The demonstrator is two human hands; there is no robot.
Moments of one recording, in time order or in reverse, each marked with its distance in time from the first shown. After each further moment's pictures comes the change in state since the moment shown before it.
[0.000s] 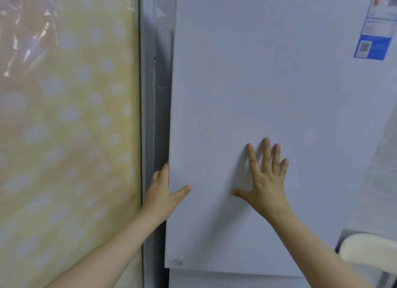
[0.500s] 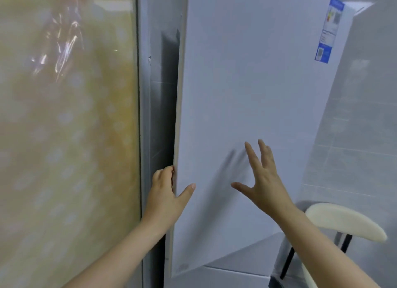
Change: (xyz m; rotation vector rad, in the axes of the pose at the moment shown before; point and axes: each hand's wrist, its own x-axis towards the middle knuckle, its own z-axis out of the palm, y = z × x) left_hand -0.129 0.063 -0.037 -0.088 0.010 0.057; right_hand -0.111 -0.022 -0.093 0.231 -0.015 0.004
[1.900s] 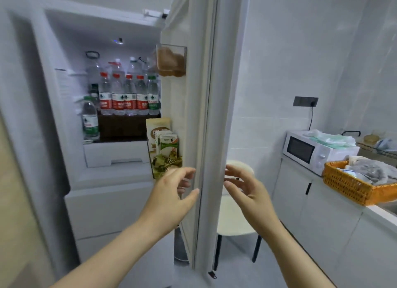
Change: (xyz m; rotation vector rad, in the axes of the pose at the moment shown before) left_hand -0.224 0.240 0.128 -0.203 -0.455 0.357; right_hand -0.293 0.065 -0.241 0.610 0.219 0.439
